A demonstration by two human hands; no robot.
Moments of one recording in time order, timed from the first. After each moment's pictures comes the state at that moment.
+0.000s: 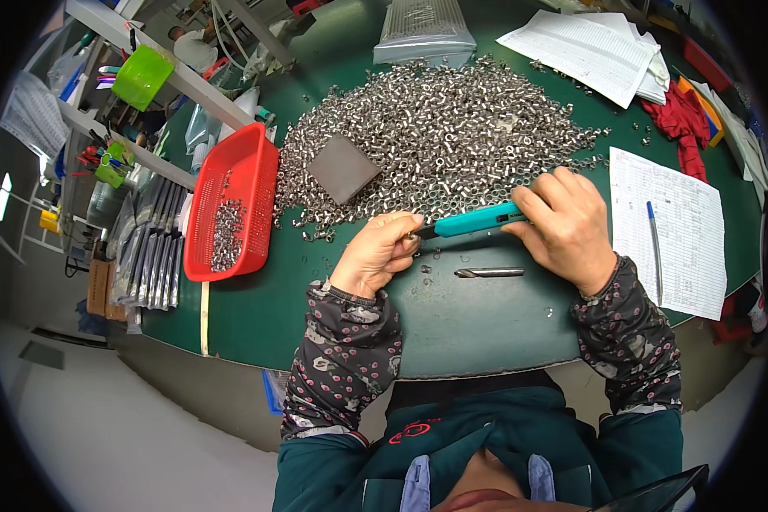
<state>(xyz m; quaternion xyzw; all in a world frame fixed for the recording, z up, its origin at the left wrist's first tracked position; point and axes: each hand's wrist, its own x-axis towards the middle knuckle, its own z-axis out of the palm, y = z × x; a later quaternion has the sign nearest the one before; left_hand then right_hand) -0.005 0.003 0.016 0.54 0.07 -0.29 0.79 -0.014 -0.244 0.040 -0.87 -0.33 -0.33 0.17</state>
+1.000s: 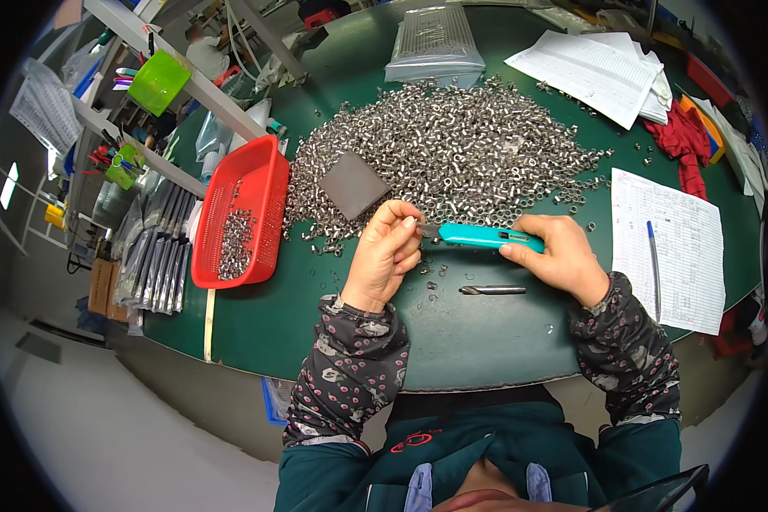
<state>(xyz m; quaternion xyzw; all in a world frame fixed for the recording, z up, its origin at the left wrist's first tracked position) -0.001 0.002 0.005 0.45 -0.09 -0.15 0.88 -0.009 -0.244 0.025 -0.91 -0.19 -0.02 0.38</state>
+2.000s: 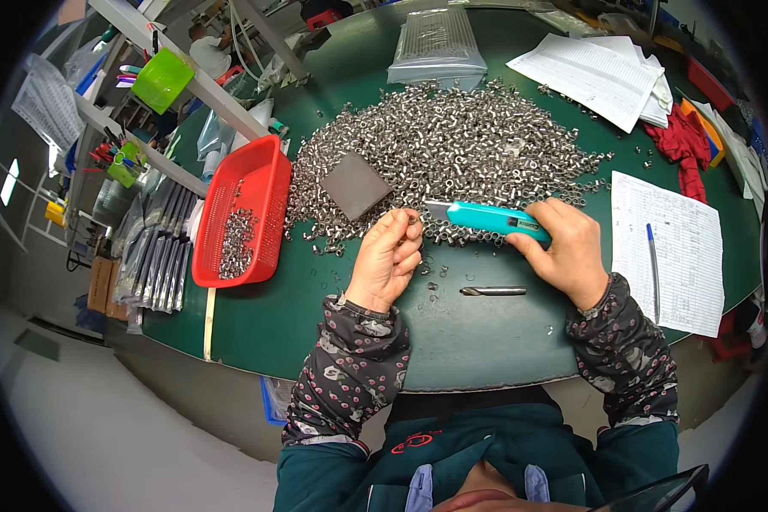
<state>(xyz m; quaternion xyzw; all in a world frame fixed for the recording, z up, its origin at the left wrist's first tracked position) -0.003 0.002 0.003 0.38 0.01 -0.16 0.91 -0.011 -0.241 0.023 -0.88 -0.24 -0.28 0.30</state>
